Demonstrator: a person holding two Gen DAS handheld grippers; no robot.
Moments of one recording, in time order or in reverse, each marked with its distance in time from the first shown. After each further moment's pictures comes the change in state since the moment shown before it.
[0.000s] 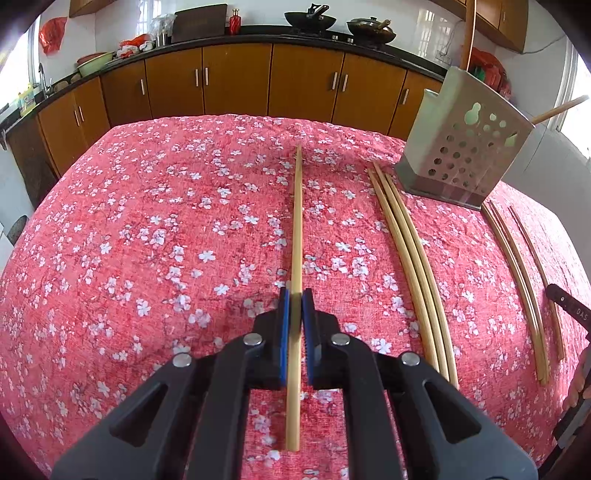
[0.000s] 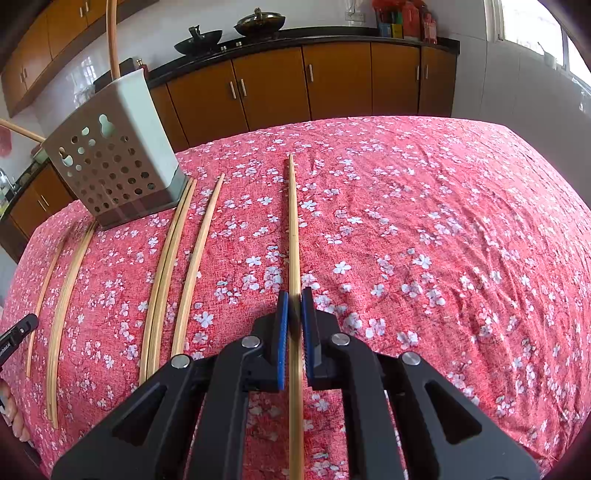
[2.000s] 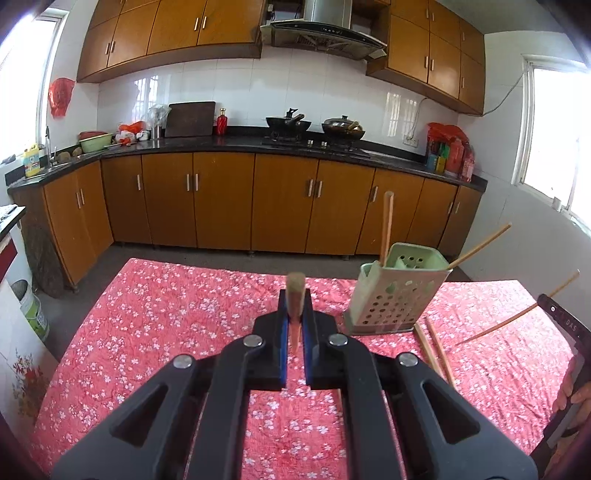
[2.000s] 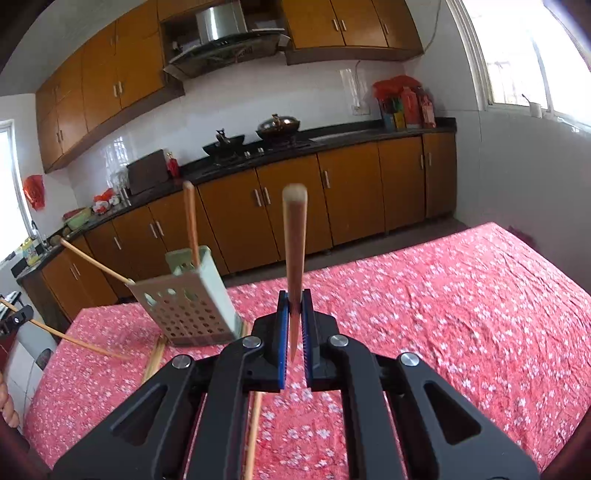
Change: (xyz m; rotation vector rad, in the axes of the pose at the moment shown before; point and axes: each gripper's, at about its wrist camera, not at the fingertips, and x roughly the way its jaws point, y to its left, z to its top) left arm -0.153 -0.010 0.077 0.035 -0.378 -0.082; right arm -0.137 0.004 0.060 0.014 -0.393 0.111
